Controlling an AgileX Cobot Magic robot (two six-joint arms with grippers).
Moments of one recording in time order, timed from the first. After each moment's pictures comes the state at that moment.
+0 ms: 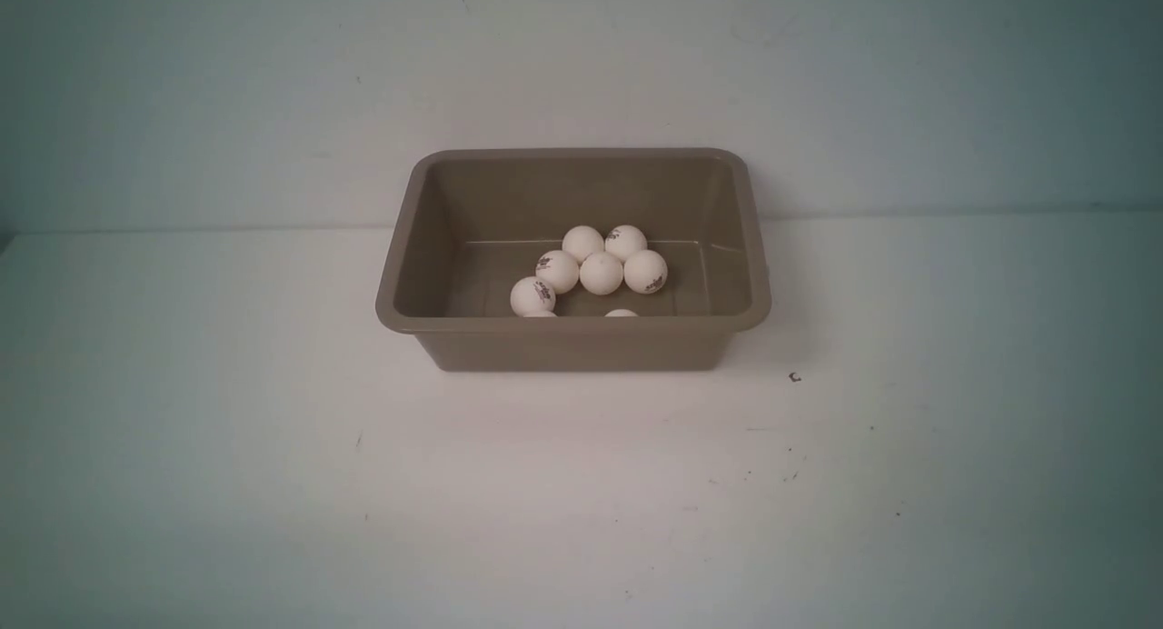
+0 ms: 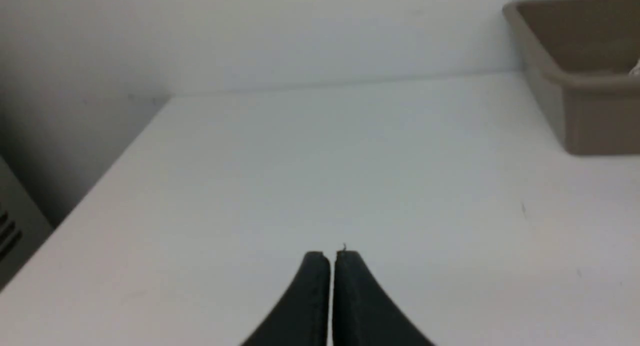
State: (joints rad) right arm 0.33 0.41 -0.37 -0.37 0.60 0.07; left arm 0.14 -0.01 0.03 0.04 0.34 0.01
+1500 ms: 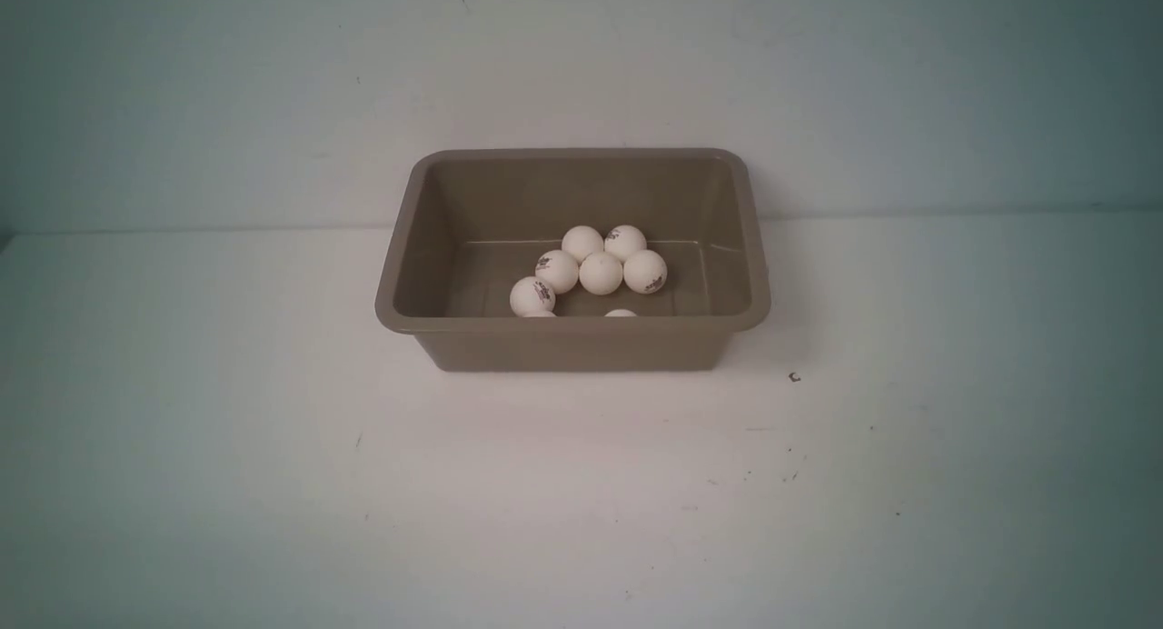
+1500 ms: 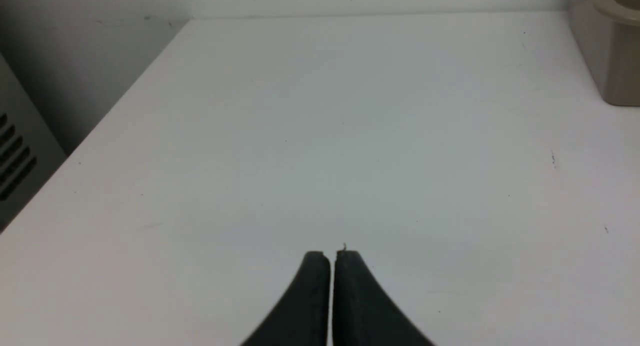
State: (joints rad) right arm -0.06 0.21 -0.33 -0.20 0.49 0.15; left arm 0.14 -0.01 0.03 0.12 0.39 -0.10
